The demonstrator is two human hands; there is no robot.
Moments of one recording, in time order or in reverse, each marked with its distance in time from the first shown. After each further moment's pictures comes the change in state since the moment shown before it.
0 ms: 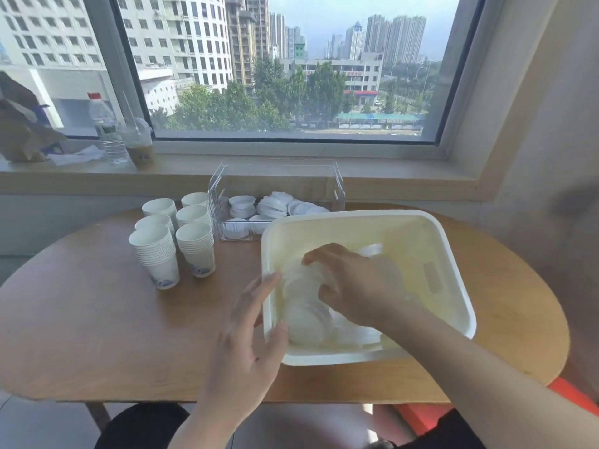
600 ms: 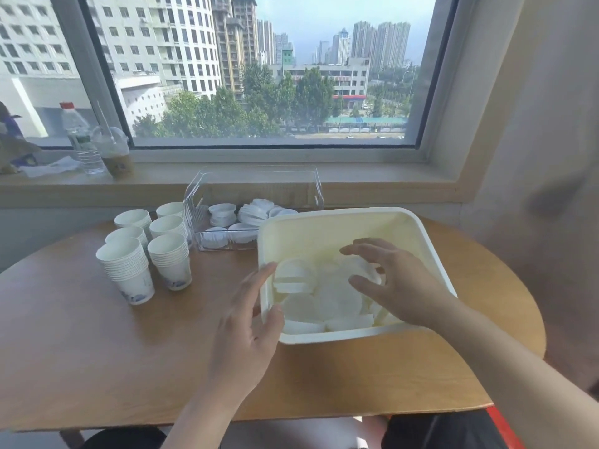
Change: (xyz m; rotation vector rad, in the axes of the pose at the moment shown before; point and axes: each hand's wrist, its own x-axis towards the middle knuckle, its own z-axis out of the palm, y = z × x) left_hand 0.035 -0.001 0.039 -0.097 -0.018 -0.101; right_hand -0.040 0.075 -0.051 0.215 0.062 0.141
